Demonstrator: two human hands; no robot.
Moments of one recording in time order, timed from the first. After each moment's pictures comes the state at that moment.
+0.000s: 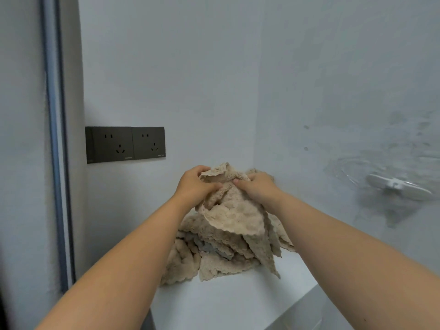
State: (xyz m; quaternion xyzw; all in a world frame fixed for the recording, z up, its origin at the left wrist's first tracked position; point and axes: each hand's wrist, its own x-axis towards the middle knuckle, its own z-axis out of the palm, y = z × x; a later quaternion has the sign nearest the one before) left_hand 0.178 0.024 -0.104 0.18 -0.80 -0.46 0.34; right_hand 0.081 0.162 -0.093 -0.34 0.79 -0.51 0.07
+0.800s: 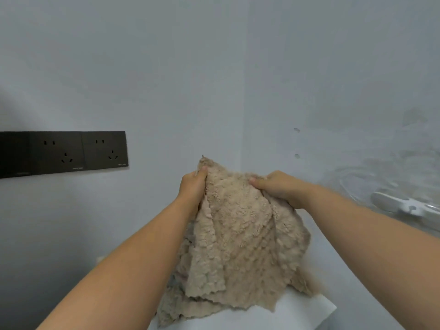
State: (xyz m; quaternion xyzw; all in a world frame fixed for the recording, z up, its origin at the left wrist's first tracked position) left_hand 0.058 0.040 -0.100 0.24 -0.65 -0.62 0.36; right_hand -0.050 0.205 -0.067 -0.33 0.85 -0.39 0.13
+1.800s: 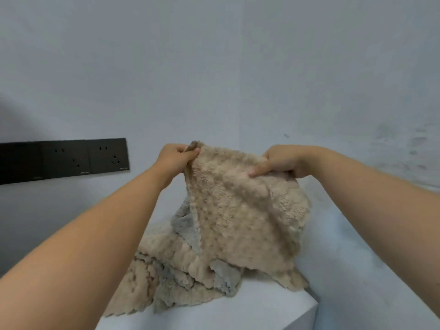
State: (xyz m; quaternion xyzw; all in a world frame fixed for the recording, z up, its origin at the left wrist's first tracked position) left_hand 0.088 0.042 -0.021 0.20 -0.77 -0.48 0.37; right_hand -0.055 0.243 0.018 -0.41 0.84 -0.29 0.21
